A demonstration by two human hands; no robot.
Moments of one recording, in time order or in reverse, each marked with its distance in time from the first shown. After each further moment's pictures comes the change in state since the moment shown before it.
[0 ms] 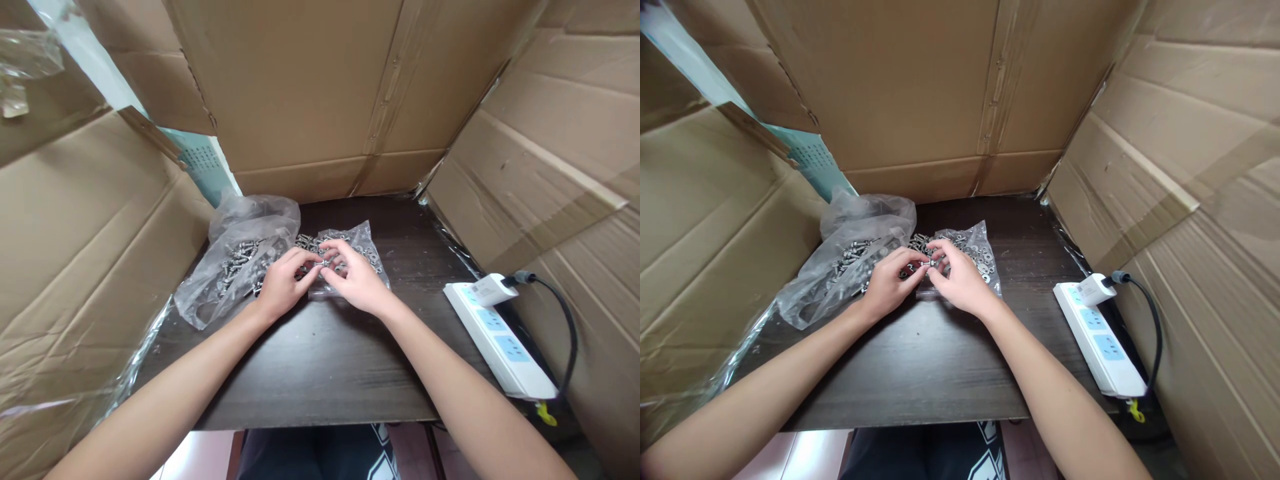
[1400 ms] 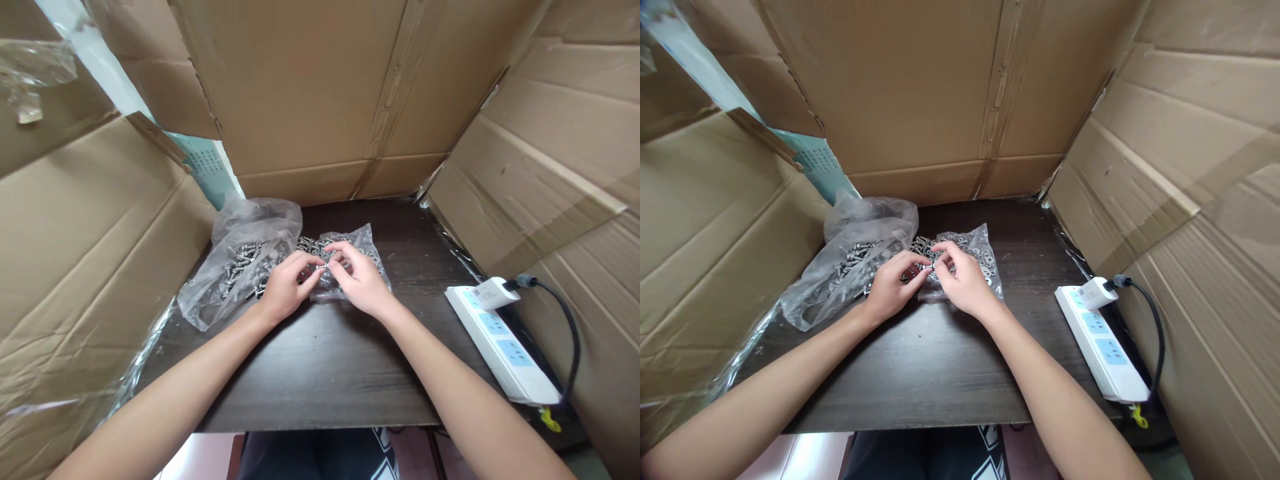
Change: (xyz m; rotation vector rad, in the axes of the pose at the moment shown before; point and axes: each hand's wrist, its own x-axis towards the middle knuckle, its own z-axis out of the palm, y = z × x) left_hand -0.002 0.000 0.000 -0.001 0.002 0.014; right_hand 0.001 -0.001 0.001 -0.010 0.085 -0.033
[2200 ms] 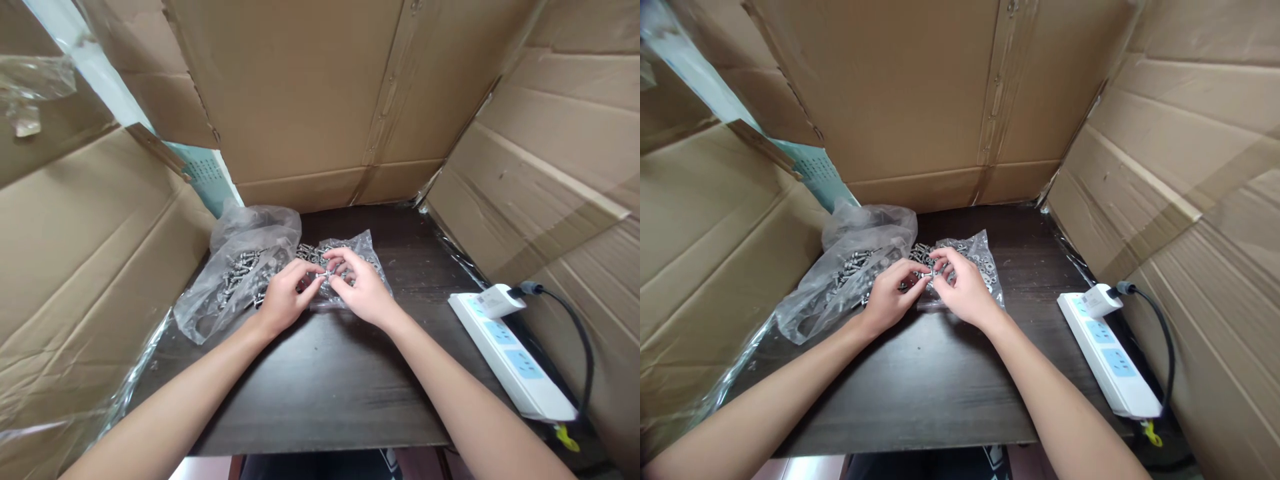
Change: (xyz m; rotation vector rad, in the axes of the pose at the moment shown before) left_hand 0.001 0.002 0.000 0.013 0.022 0.014; right_hand 0.000 -0.001 -0.001 0.025 0.001 -0.017
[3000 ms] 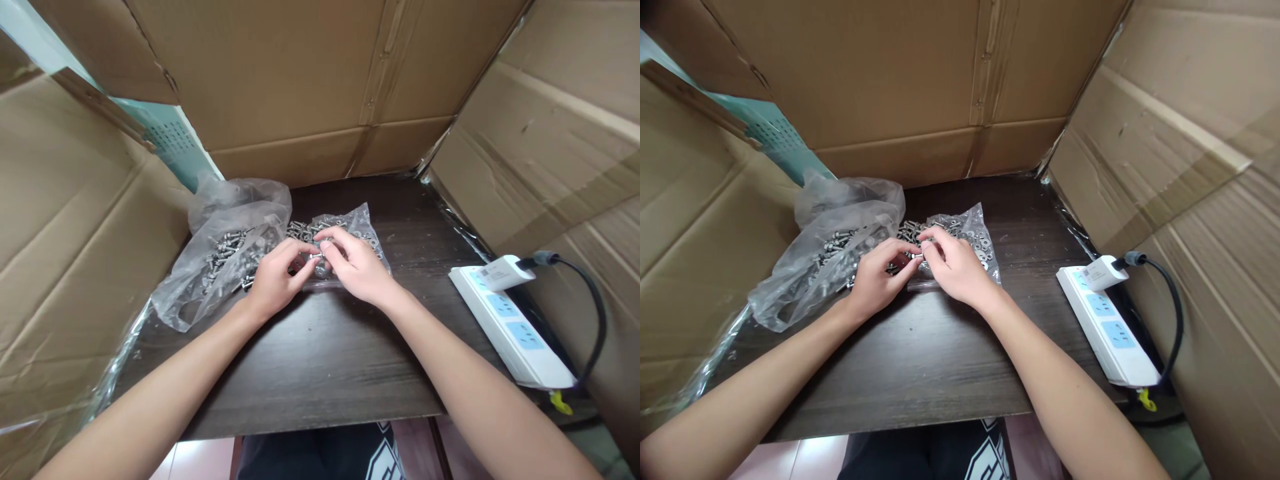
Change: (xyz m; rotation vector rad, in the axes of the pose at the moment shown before) left_hand 0.002 0.001 0.002 0.002 -0.021 0.049; right_hand 0.000 -0.002 -0.005 -0.078 -0.049 0.059
